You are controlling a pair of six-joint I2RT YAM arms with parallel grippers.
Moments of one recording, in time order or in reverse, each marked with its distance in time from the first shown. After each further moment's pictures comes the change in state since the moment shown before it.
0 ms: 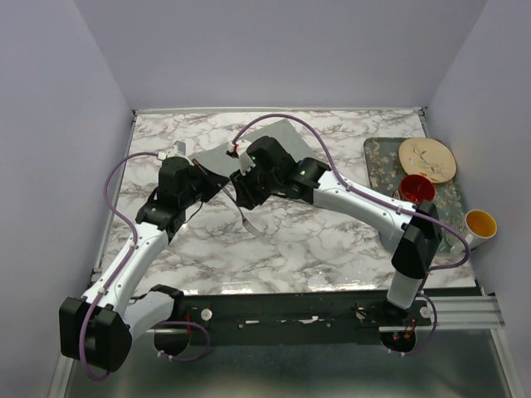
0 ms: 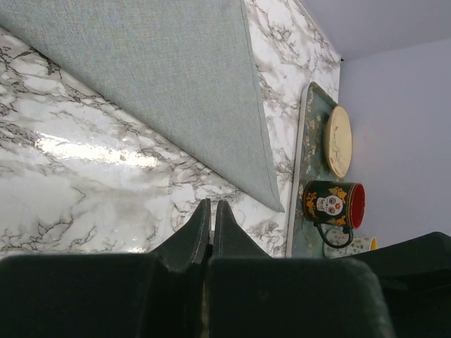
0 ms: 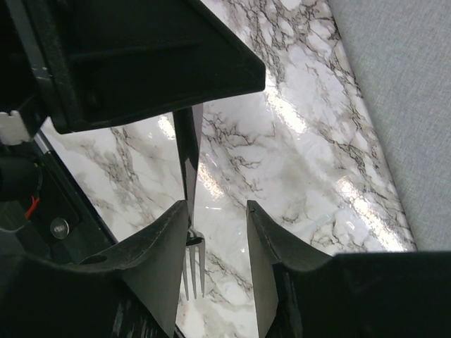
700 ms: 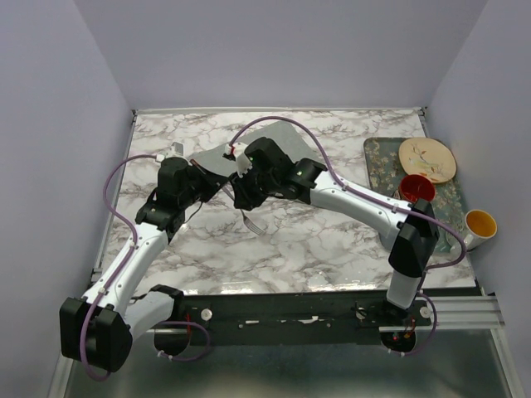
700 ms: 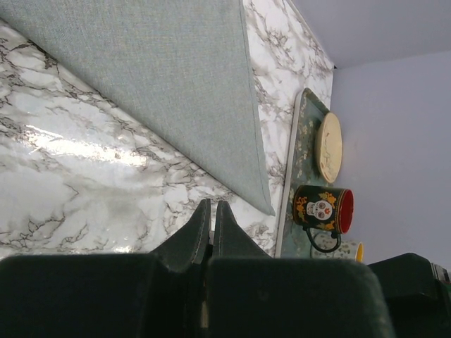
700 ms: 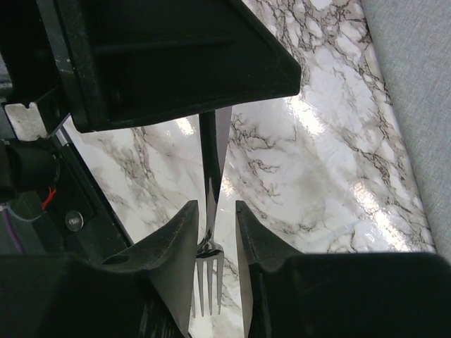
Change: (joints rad) left arm 0.013 -0.002 -0.007 0.008 0.006 -0.048; right arm 0.000 0.016 0.000 0.026 -0.078 0.003
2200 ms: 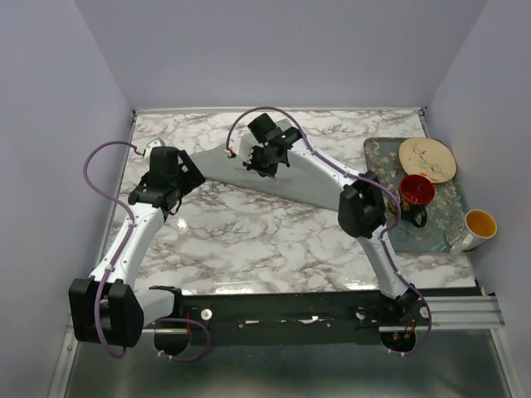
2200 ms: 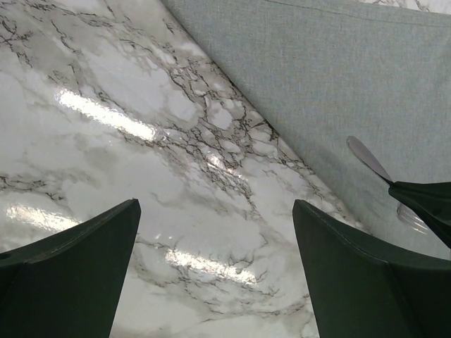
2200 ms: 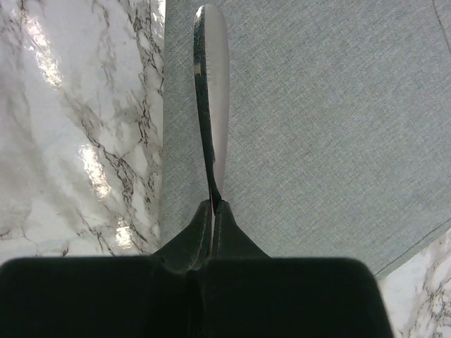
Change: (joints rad) left arm 0.161 0.144 0.143 -0.281 -0.314 0.365; right arm -0.246 0.534 0.534 -0.303 0.030 -0.844
